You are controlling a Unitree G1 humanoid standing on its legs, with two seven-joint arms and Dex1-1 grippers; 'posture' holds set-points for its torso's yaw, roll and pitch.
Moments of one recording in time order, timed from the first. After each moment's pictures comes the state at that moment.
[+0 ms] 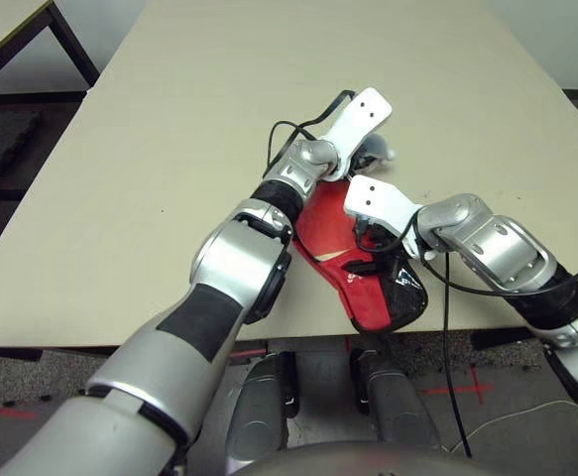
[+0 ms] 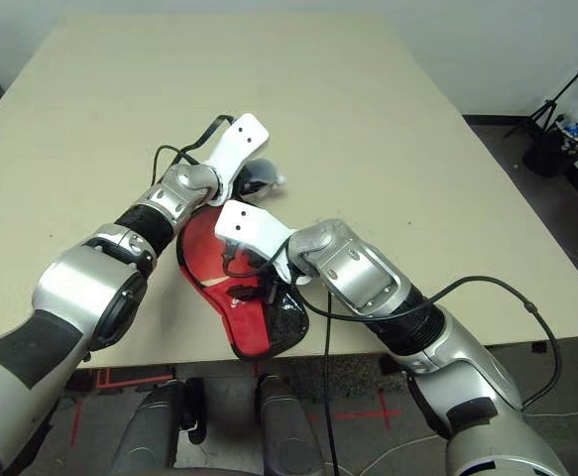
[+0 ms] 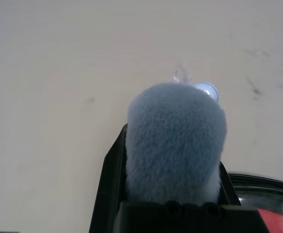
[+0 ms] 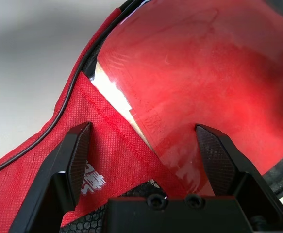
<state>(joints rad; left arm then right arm) -1.31 -0.02 -0.17 1.34 0.21 -0.03 -0.56 -0.74 -0.61 0.58 -0.25 0.19 1.07 0.85</state>
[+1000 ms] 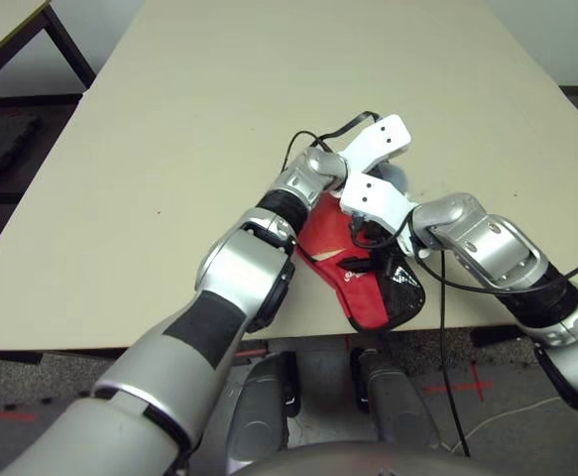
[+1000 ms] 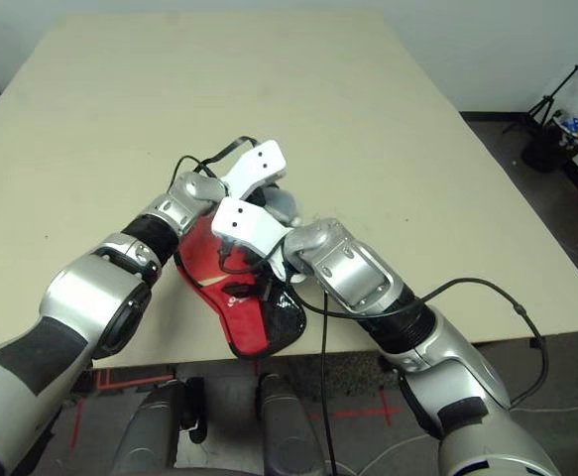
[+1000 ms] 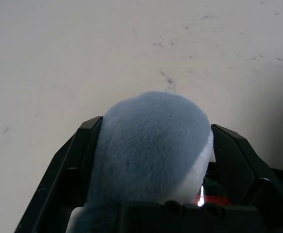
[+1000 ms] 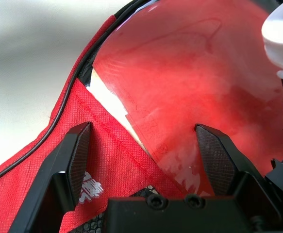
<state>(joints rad) -1.28 -0.01 -0.21 1.31 0.25 -0.12 -0.85 -0.75 -0.58 0.57 -0.21 0.17 1.05 0.85</state>
